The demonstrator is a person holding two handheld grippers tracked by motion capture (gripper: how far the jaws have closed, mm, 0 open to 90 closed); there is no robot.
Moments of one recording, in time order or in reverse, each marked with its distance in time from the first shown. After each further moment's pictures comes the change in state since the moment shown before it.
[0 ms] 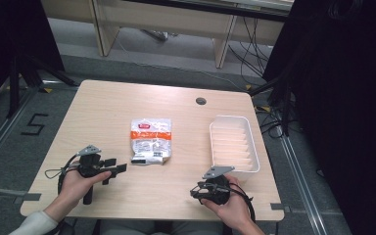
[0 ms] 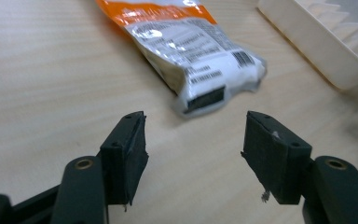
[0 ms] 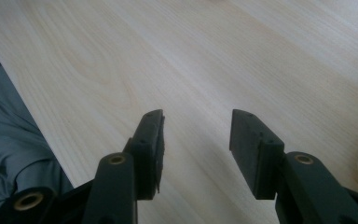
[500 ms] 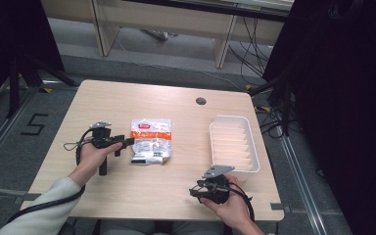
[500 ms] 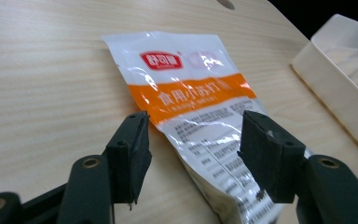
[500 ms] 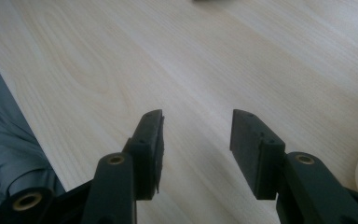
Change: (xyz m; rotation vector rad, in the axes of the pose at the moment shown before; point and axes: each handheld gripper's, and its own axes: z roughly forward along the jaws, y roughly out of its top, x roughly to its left) left arm 0.027 0.054 0.051 -0.054 0.039 -0.093; right arm 0.000 0.002 0.001 -0.037 0.003 -0.011
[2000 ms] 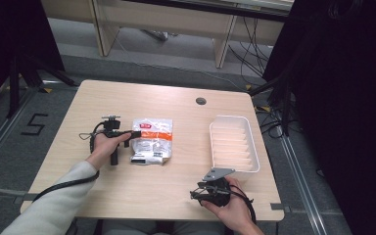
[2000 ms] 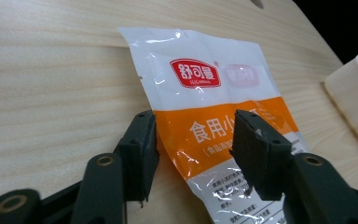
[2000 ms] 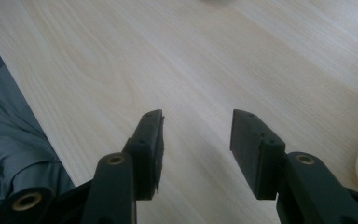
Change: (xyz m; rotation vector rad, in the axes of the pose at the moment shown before) left arm 0.019 0.012 0.055 0.058 0.005 -0.105; right arm 0.005 -0.005 -0.003 0.004 -0.013 -0.007
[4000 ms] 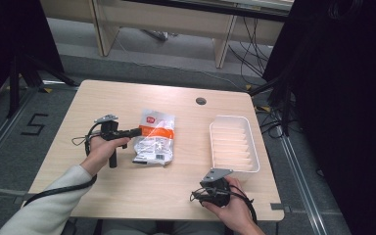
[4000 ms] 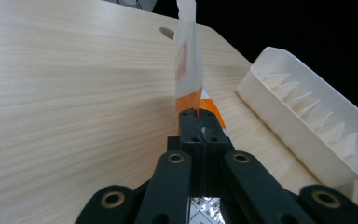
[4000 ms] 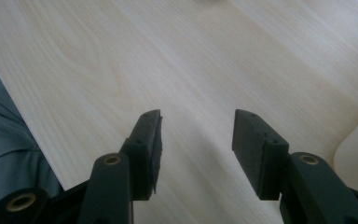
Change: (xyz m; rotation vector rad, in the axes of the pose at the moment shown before) left arm -0.038 -0.002 -0.044 -0.138 -0.222 0.163; right arm 0.001 0.001 -0.001 0.044 -0.050 -0.043
